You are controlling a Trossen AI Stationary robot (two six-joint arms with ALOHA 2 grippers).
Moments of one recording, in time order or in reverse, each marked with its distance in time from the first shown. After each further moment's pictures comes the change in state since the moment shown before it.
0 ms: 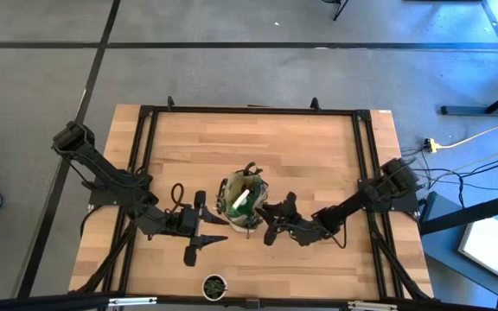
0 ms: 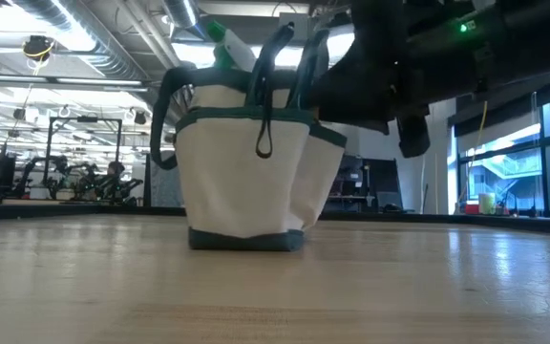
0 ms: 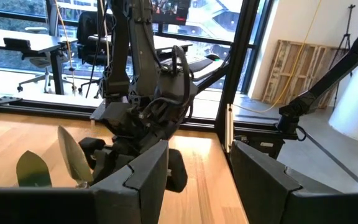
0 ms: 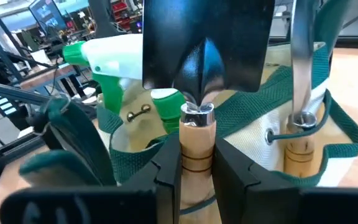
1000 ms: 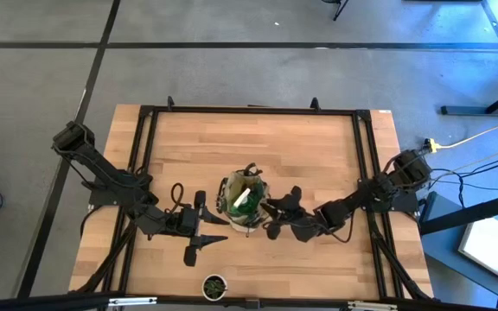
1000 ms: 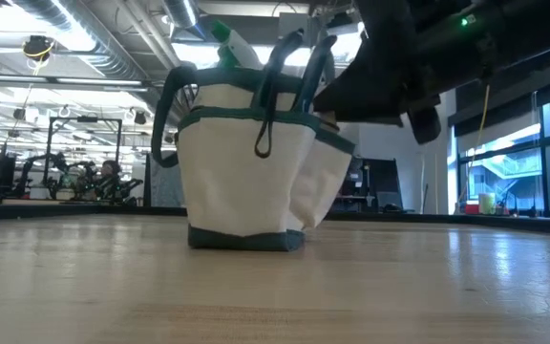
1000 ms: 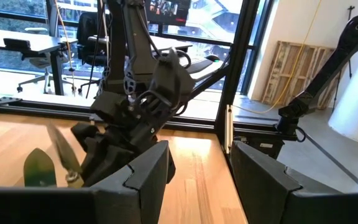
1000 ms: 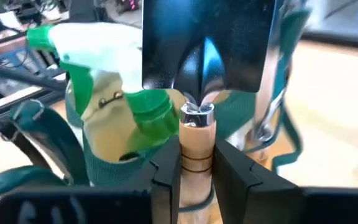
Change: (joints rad) left arm 0.000 0.000 0.000 0.004 0.000 0.000; right arm -0.020 -0.147 0.000 -0.356 -0.033 0.084
